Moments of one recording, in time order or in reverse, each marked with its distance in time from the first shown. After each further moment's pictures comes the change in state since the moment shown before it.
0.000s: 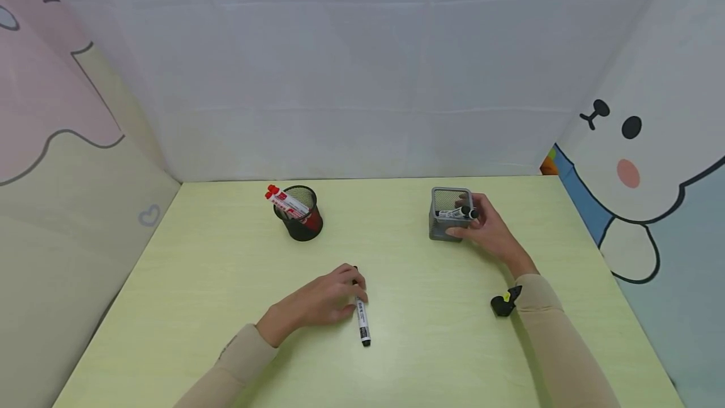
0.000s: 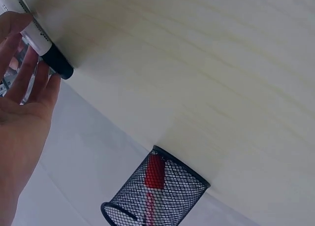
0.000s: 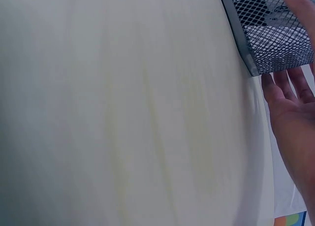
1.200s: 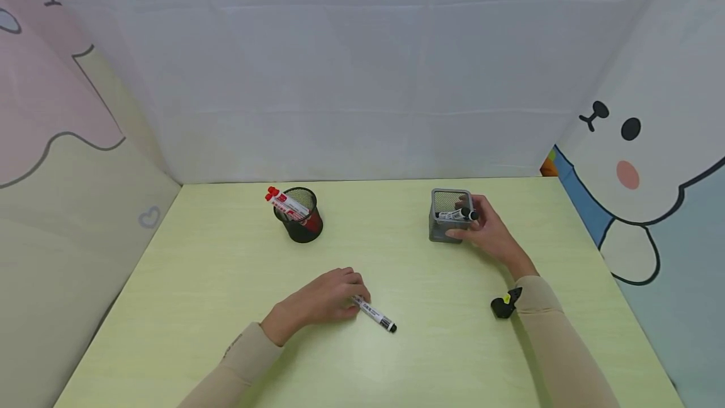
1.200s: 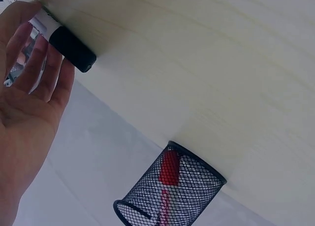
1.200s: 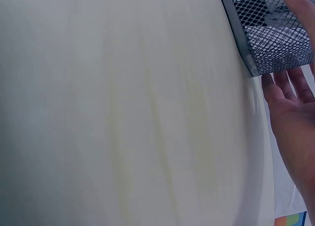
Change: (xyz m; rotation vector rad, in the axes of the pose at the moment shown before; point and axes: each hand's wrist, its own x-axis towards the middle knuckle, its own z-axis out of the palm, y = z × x) left_hand 0.010 0.004 -0.004 0.142 -0.058 -0.009; right_hand -0.001 0.001 0.000 -0.005 -0.001 -0.014
